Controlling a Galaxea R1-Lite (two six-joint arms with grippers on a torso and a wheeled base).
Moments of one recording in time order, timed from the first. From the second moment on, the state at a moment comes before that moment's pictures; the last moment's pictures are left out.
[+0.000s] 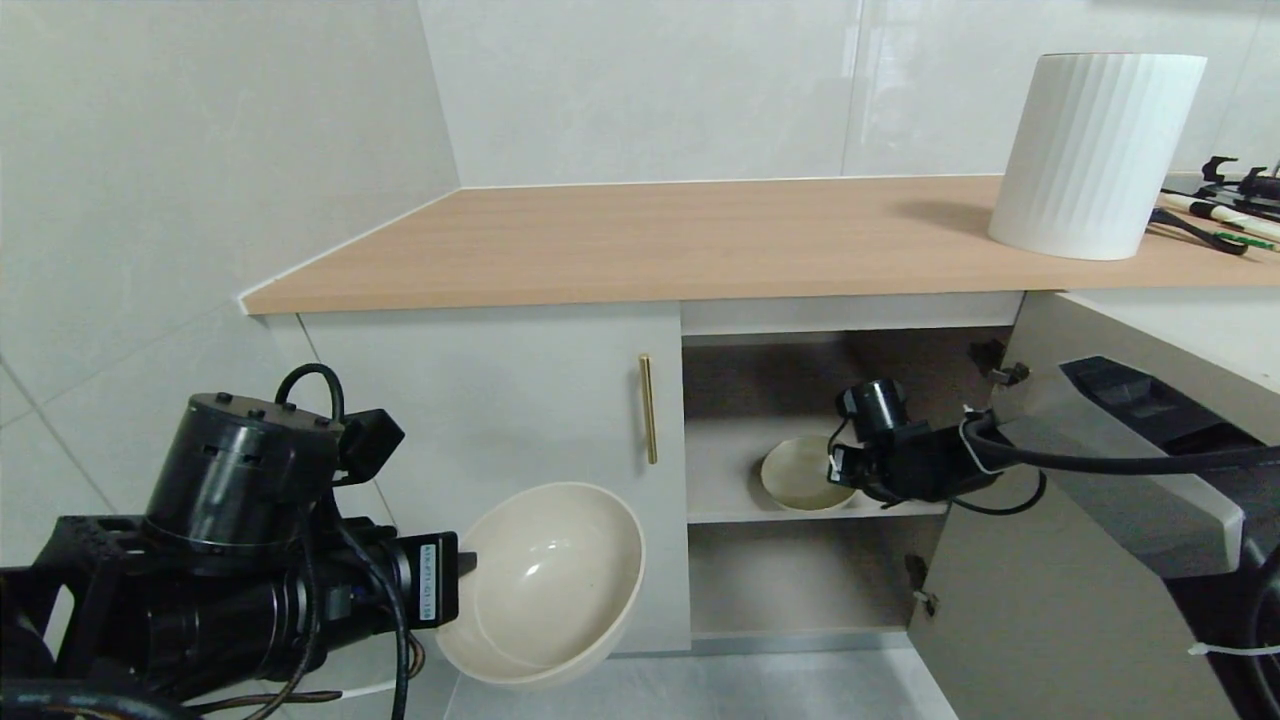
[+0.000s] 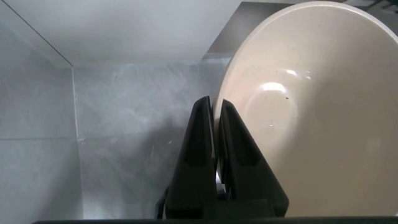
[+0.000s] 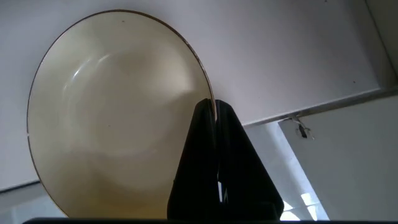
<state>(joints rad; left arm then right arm) -0.49 1.46 -0.65 -0.08 0.10 -0.46 0.32 2.53 -1.59 -0.18 -0.35 0.46</state>
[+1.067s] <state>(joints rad) -0.49 1.46 -0.65 -0.08 0.11 -0.46 0.31 2.73 -1.95 -0.03 -0.44 0.47</state>
